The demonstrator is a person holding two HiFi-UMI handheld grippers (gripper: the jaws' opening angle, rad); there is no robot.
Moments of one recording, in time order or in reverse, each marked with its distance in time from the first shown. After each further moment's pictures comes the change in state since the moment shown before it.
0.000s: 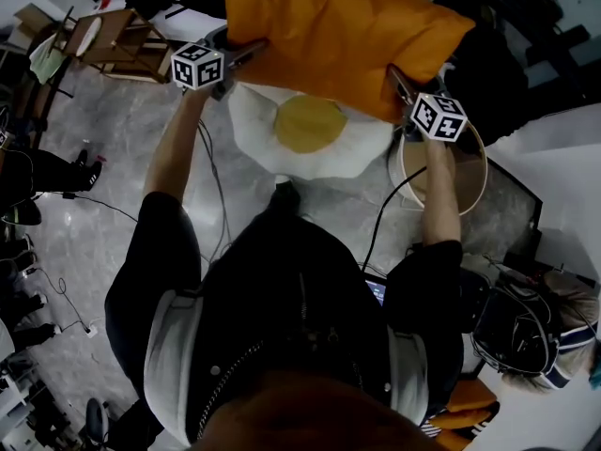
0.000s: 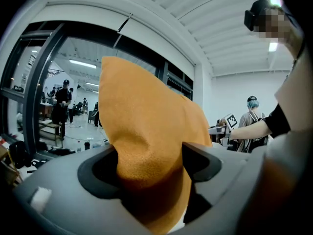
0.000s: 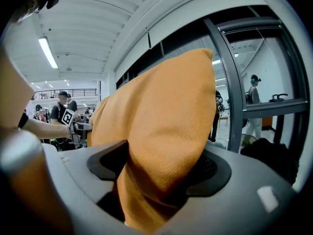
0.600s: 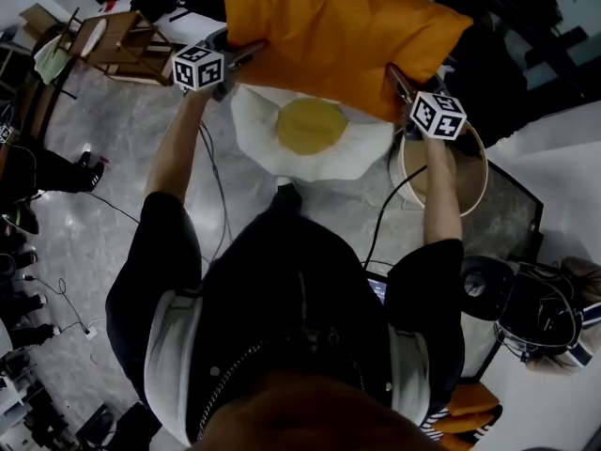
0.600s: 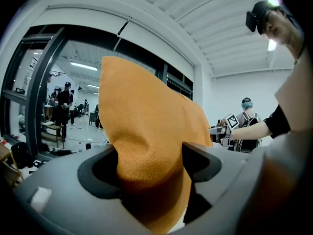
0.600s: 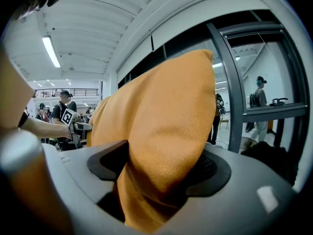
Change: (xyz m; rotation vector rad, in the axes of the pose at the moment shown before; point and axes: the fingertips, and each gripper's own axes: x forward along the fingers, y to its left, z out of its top) left arm -0.028 -0.038 -0.013 0.018 -0.017 0.006; right arm -0.040 0.019 -0.017 -0.021 -0.034 -0.002
